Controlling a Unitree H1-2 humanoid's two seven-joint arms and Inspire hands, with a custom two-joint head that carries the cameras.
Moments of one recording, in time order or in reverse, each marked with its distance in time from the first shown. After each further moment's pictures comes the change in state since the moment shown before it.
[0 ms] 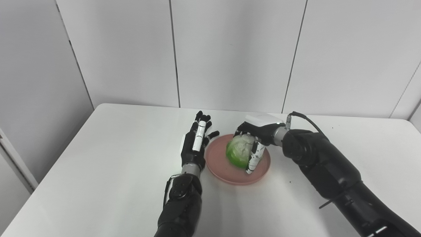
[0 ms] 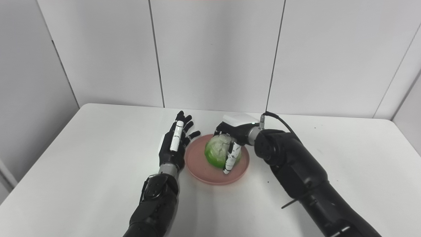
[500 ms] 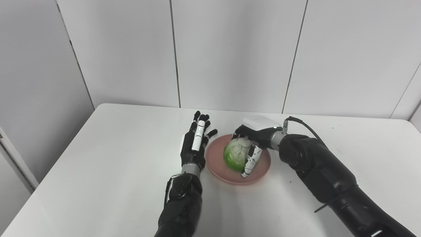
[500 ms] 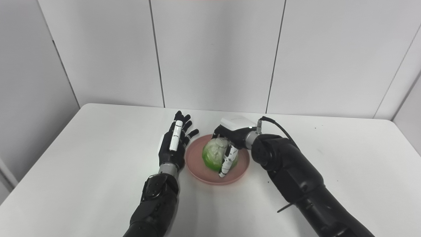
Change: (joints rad) left arm -0.005 -0.004 0.021 0.013 -0.023 -0.009 -0.016; right arm -0.001 0.006 0.041 0.015 -0.014 -0.005 0.018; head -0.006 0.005
